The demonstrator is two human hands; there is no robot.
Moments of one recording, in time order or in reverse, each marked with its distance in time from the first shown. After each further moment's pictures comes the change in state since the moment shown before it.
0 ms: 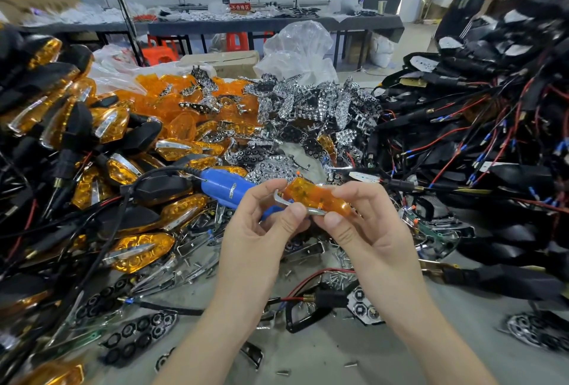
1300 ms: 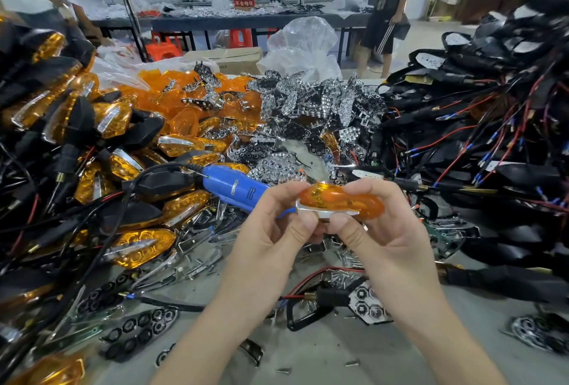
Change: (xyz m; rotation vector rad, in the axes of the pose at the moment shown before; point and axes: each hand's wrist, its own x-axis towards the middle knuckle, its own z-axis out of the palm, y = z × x) left_hand -0.003 -0.005 -0.005 0.129 -0.222 0.067; right_hand -0.002 -0.009 -0.002 0.024 0.036 -0.030
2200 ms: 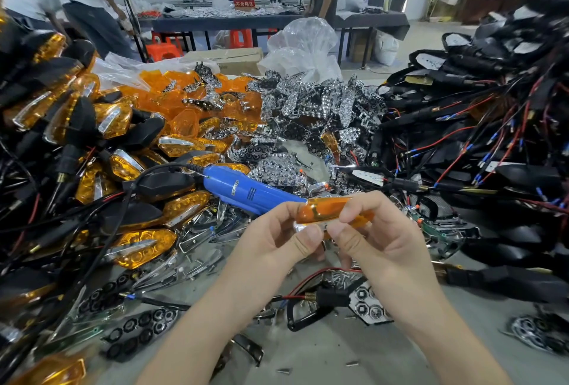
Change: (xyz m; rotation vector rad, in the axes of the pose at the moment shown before) left_hand 0.002 -0.001 -0.012 0.016 -0.153 -0.188; right_hand -0.002 0.003 -0.006 -0.065 -0.087 0.049
